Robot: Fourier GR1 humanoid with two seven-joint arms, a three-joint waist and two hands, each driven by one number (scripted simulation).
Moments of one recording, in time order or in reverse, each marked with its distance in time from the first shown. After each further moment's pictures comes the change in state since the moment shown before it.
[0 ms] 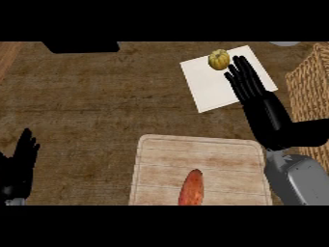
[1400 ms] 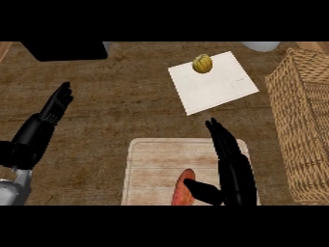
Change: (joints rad) left arm -0.206 0.115 -0.163 -0.206 -0.088 -0.293 -0.114; right arm 0.278 0.036 0.406 -0.097 1.195 -0.395 0.557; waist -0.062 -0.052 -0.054
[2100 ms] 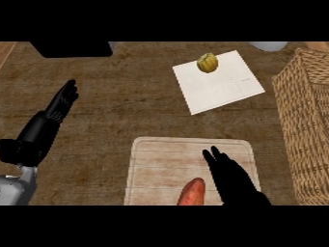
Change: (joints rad) left arm -0.025 -0.023 -0.008 0.004 -0.011 -0.009 -0.005; right arm 0.001 -0.003 0.125 -0.543 -0.026 0.681 0.593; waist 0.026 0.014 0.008
